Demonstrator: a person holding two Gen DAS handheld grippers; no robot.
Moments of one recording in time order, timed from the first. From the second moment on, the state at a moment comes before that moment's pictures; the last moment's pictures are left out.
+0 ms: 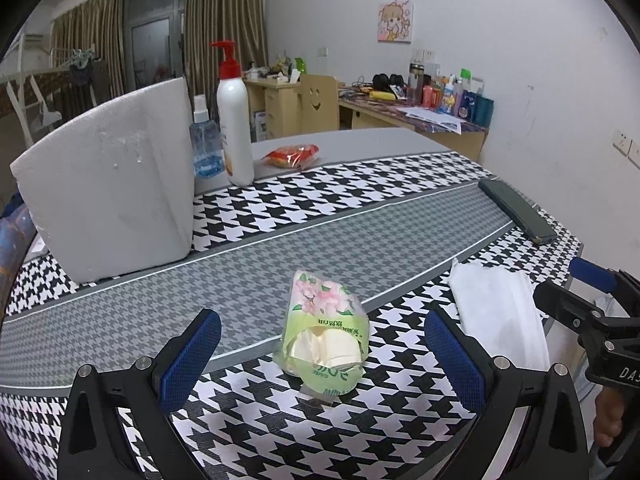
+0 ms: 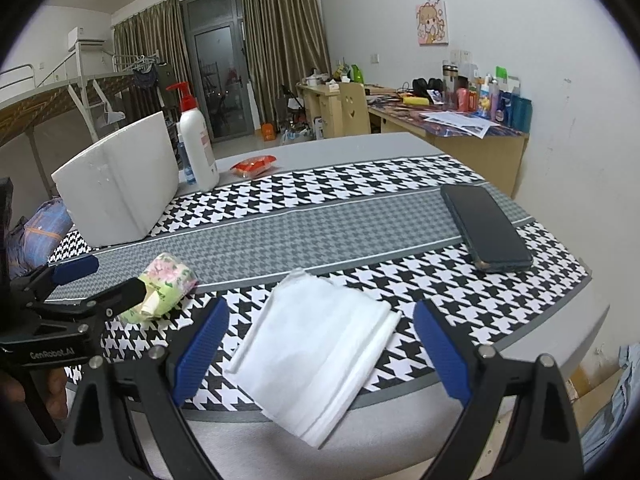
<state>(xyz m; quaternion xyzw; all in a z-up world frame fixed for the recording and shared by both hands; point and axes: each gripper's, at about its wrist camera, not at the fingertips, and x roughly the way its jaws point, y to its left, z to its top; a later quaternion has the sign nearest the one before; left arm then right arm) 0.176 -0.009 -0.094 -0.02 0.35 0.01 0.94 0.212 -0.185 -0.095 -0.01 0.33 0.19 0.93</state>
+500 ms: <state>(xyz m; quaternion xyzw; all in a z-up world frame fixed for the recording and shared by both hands) 0.194 -0.010 -0.110 -0.01 0.38 0.01 0.93 0.222 -0.185 -0.110 0.00 0.35 0.18 0.92</state>
